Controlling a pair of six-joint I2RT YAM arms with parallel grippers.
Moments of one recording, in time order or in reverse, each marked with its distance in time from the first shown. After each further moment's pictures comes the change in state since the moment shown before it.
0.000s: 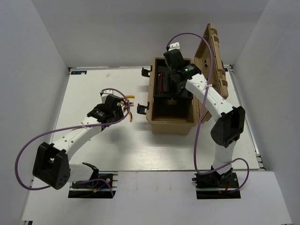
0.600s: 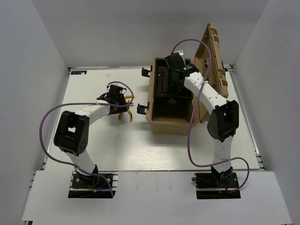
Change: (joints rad) left arm 0.149 0.452 0.179 0.168 0.179 0.113; right arm -0.079 0.113 0.001 -0.097 -0.020 0.132
